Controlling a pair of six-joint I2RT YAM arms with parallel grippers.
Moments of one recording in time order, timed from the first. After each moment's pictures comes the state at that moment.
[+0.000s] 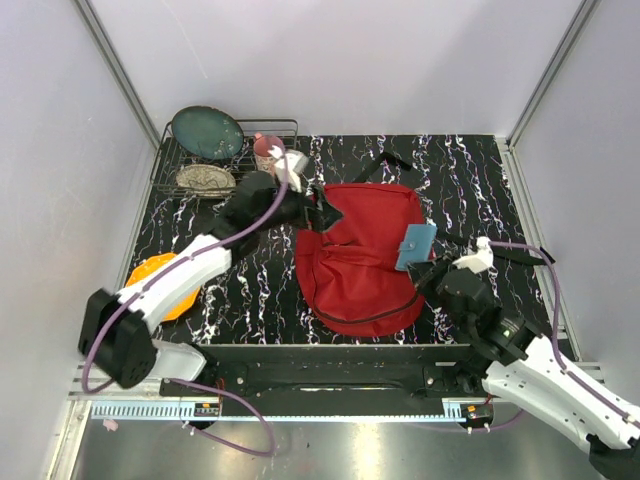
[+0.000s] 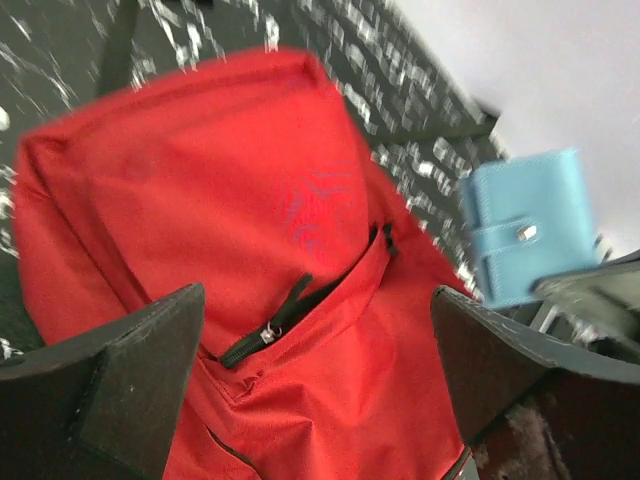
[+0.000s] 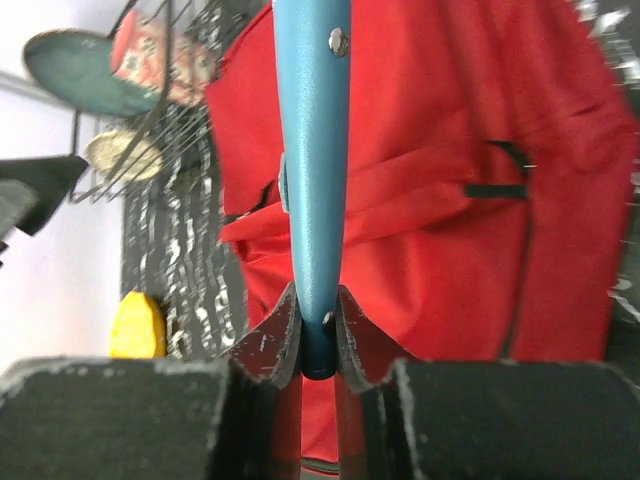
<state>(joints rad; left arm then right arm) -0.55 1.28 0.99 0.05 0.33 -0.42 0.80 0.54 0.53 -0.37 0.48 1.06</state>
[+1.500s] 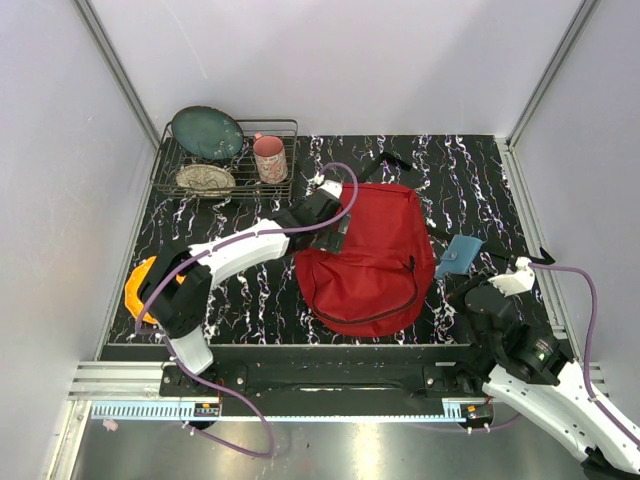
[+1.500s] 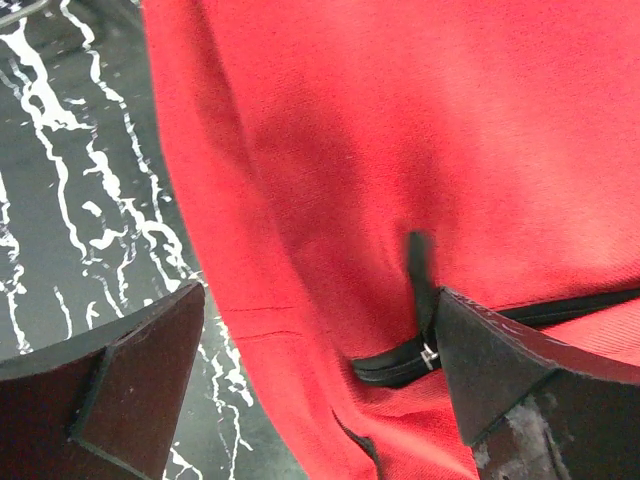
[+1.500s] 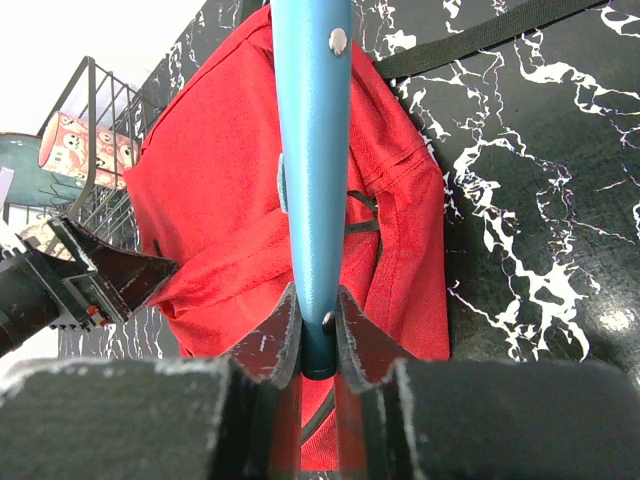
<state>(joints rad) -0.78 1.75 1.28 -0.42 -0.31 -0.31 0.80 0.29 0.58 -0.81 0.75 1.12</state>
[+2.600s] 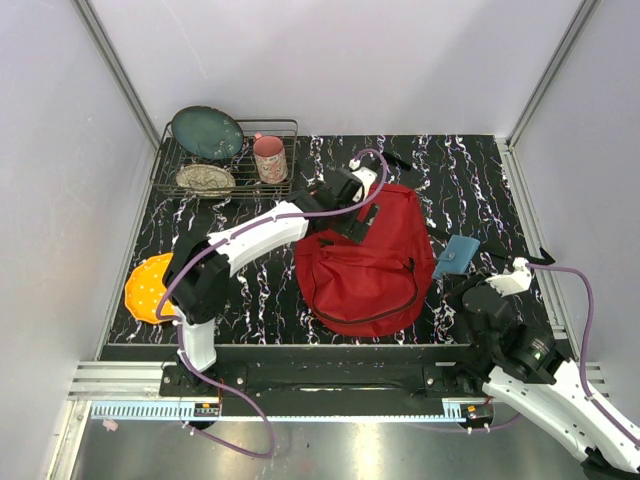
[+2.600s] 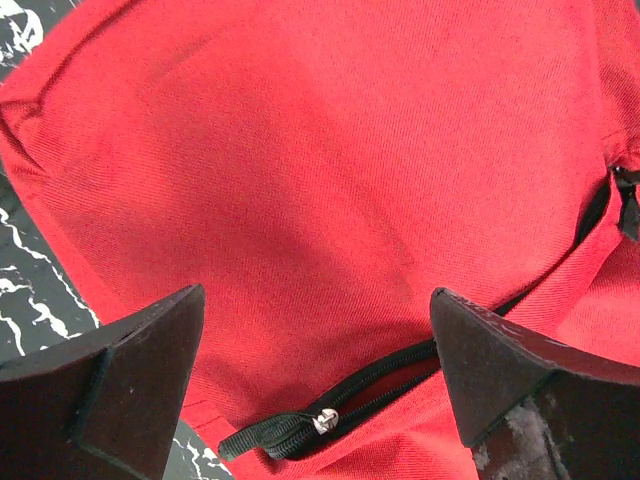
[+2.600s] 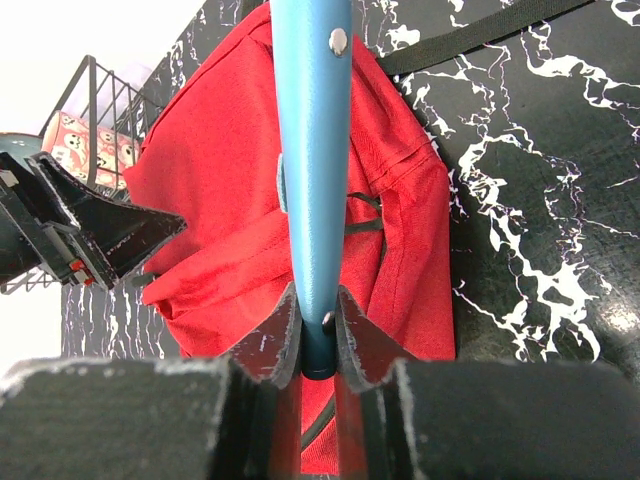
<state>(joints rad) -0.80 1.87 1.55 -0.48 -0.12 -0.12 0.80 0.29 0.56 -0.77 0.74 1.13</state>
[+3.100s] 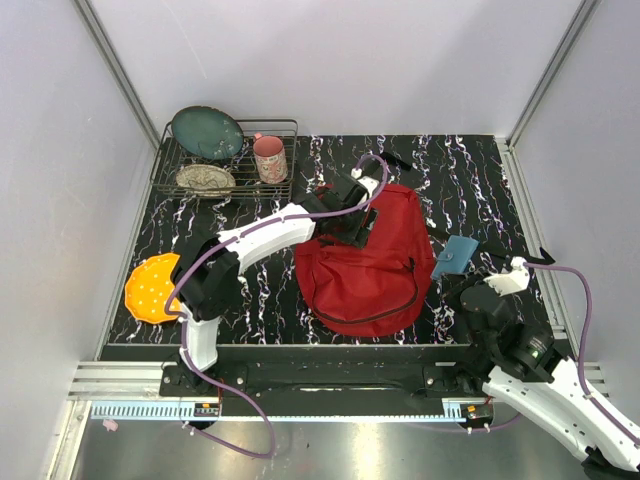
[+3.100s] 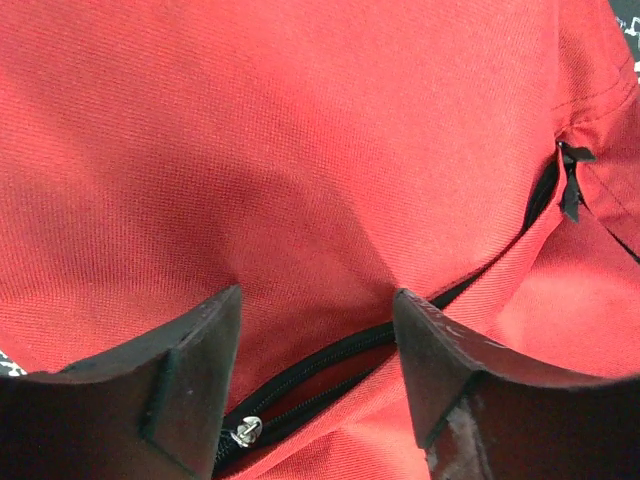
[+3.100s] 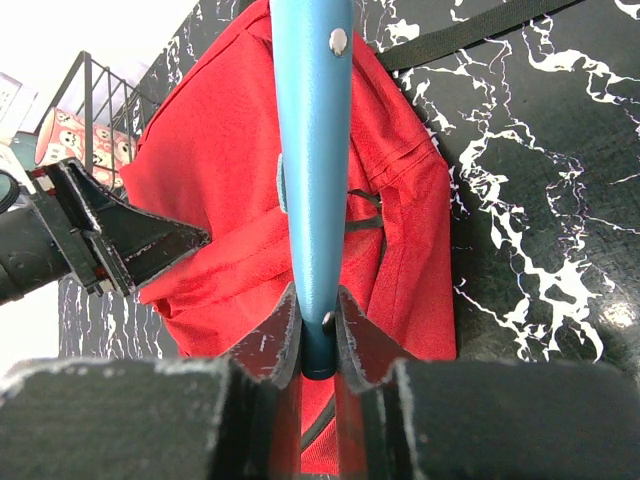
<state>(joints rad) -0.81 1.93 1.56 -0.52 -0.01 -0.26 0.80 0.30 0.55 -0.77 0.74 1.14</state>
